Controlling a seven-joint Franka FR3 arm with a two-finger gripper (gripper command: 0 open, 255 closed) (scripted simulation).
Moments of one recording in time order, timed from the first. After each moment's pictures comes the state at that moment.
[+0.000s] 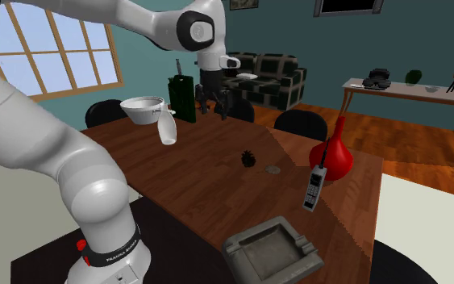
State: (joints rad) arm -0.03 -0.52 0.12 -2.38 0.09 1.90 -0.09
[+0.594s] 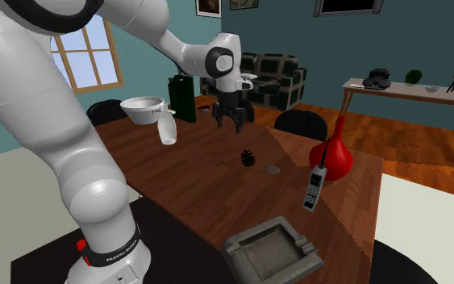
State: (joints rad) arm -0.04 -0.19 0.16 -2.29 0.04 2.13 -0.03
